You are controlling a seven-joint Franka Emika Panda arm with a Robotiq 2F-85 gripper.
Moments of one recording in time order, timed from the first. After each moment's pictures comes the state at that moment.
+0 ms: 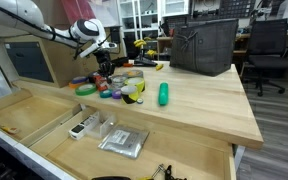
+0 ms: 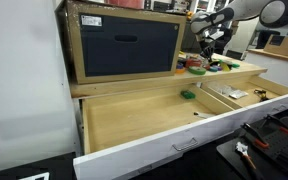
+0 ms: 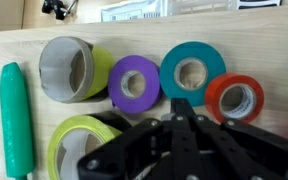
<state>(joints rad) -0.02 0.98 -0.14 -0.91 -0.33 1.56 -0.07</state>
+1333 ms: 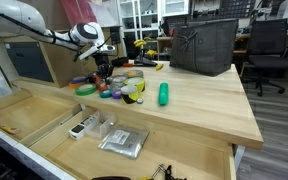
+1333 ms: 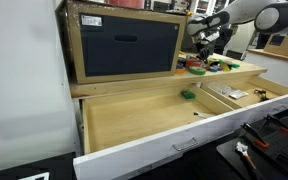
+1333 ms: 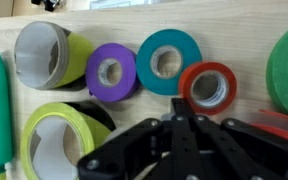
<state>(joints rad) 0.00 1.05 -0.12 -0.82 -0.33 1.54 -0.07</state>
